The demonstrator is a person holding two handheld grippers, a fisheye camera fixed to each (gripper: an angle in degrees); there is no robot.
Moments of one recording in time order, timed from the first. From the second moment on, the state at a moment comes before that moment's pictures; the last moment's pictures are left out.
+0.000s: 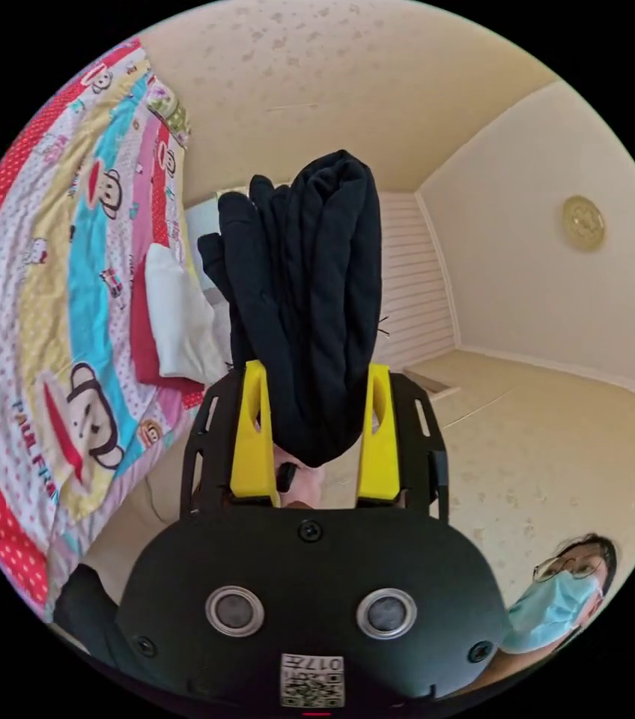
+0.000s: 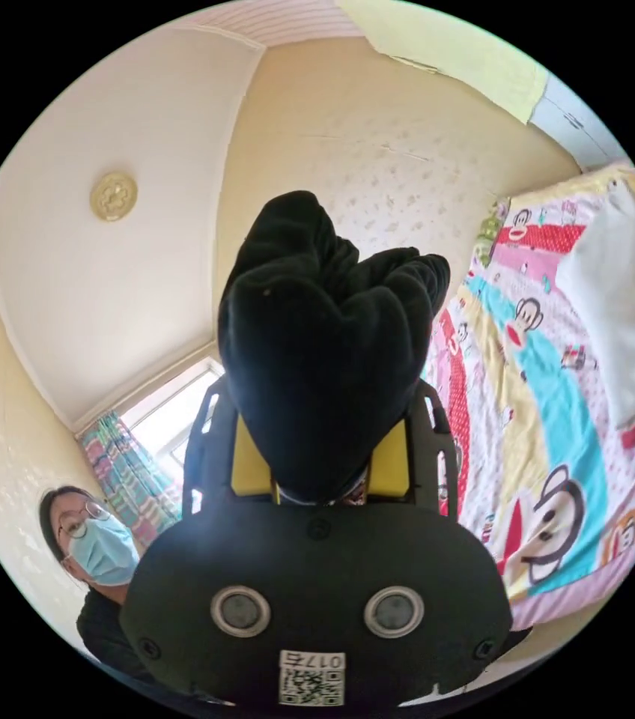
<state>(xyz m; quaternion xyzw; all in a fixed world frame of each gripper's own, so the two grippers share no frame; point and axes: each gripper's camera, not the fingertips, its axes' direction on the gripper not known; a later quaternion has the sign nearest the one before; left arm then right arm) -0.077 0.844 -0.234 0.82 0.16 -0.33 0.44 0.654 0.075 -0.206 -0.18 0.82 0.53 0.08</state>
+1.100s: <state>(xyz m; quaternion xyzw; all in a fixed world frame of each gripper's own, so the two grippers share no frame) -0.214 0.710 -0.065 0.37 0.02 -0.68 0.63 0.196 0.075 -0.119 -0.12 0.73 0.65 -0.18</state>
